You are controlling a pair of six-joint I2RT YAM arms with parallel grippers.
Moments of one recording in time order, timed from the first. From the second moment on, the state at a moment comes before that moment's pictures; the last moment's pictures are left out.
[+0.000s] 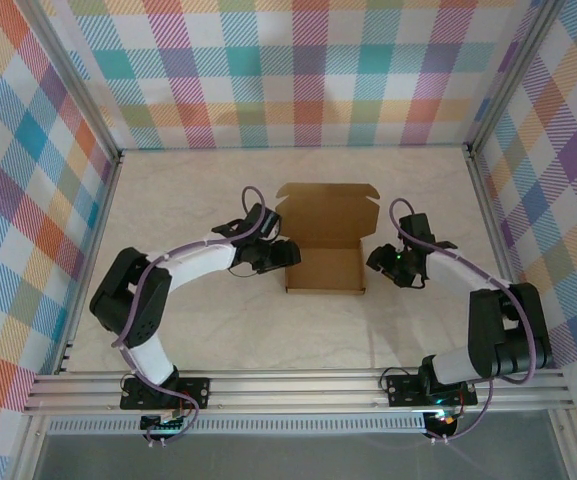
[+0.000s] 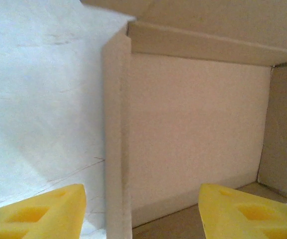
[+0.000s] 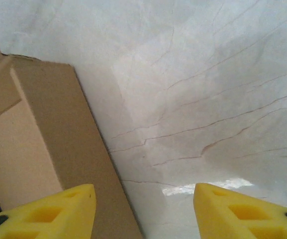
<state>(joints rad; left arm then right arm) -0.63 1.71 1.09 -0.40 0.21 -0.74 0.17 1.41 0.74 -0.46 -0.24 0.67</state>
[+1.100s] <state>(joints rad) -0.32 1.45 1.36 -0.64 0.34 0.04 0.02 1.69 1.59 -0.93 -0.66 -0.66</state>
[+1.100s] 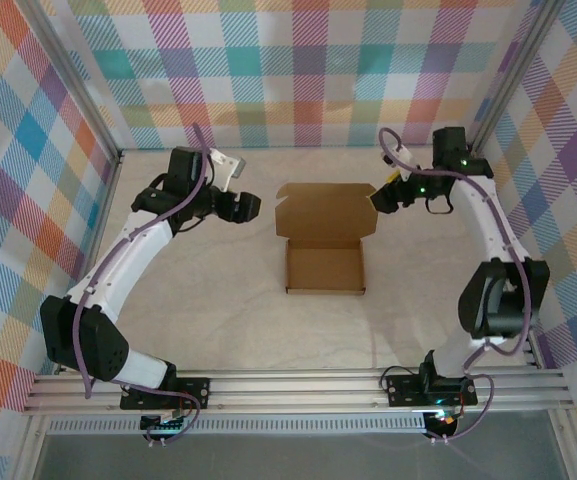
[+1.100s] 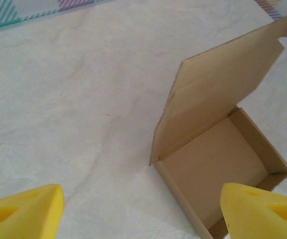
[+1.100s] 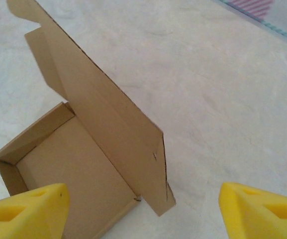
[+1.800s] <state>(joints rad) -0.32 1.46 1.36 -0.71 0.42 0.09 0.03 2.03 1.96 -1.34 -0.68 -0.94</state>
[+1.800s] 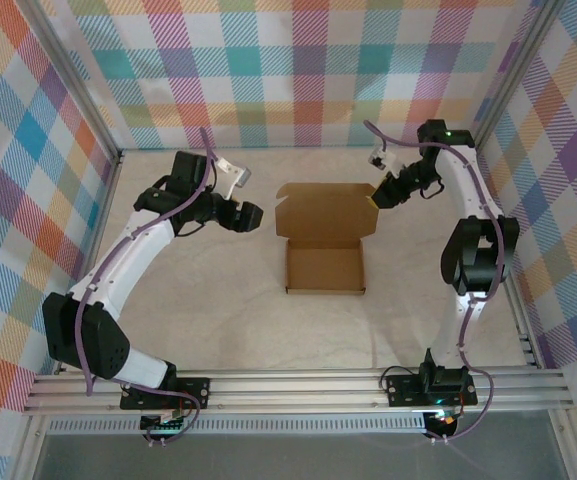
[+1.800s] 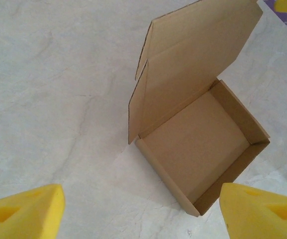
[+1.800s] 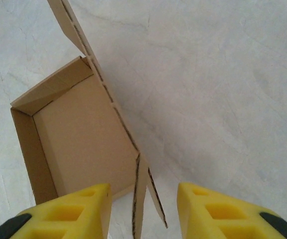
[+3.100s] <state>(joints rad) -0.32 1.50 1.36 -0.68 0.48 0.09 0.04 2.10 1.99 -1.37 -0.63 -0.97</state>
